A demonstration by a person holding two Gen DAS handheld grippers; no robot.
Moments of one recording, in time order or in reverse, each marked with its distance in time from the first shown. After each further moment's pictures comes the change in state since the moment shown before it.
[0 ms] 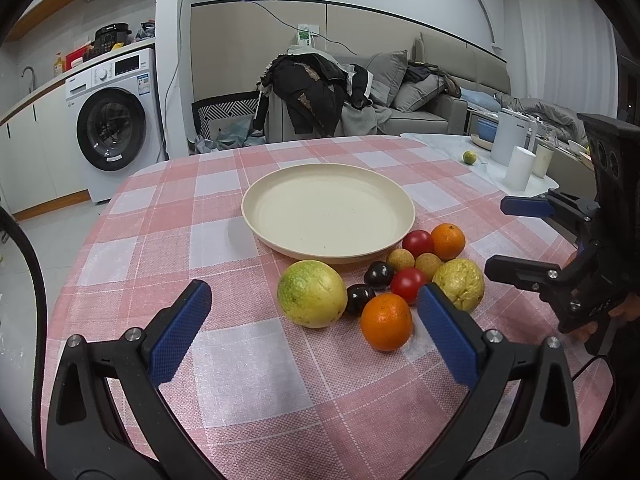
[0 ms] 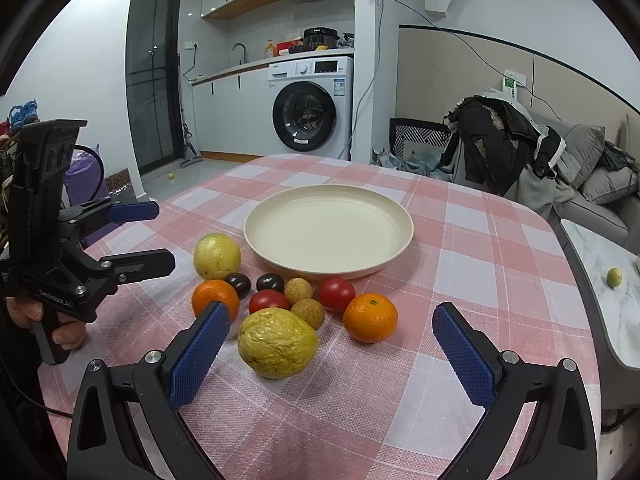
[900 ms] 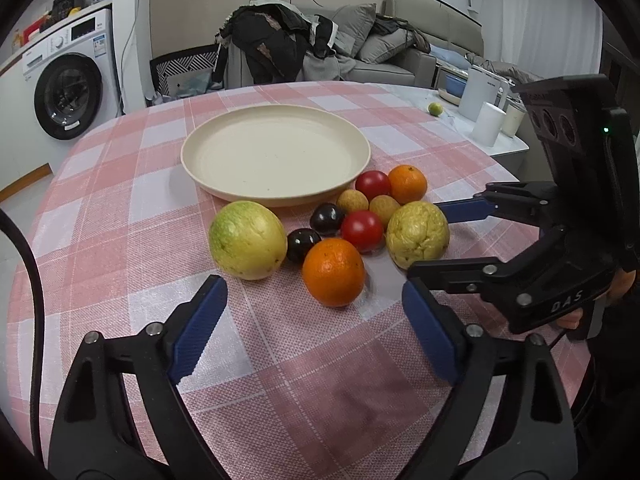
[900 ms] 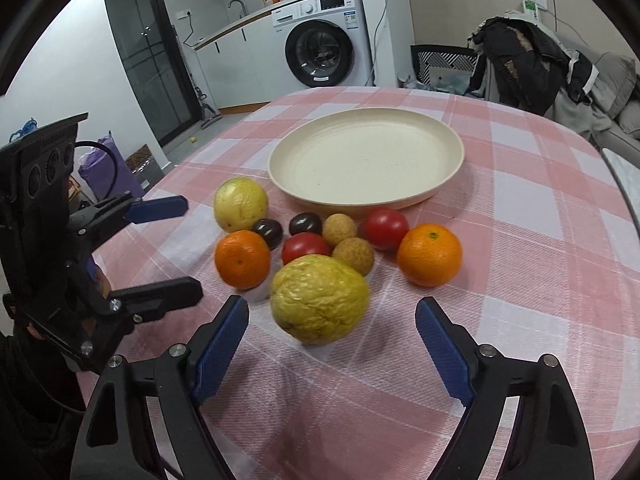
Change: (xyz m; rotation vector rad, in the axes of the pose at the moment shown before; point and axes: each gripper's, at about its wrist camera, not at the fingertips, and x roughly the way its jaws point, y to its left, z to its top) left arm 0.025 -0.020 -0.010 0.019 0.206 -0.158; right arm 0.043 0.004 -0.008 0.113 0.253 0.169
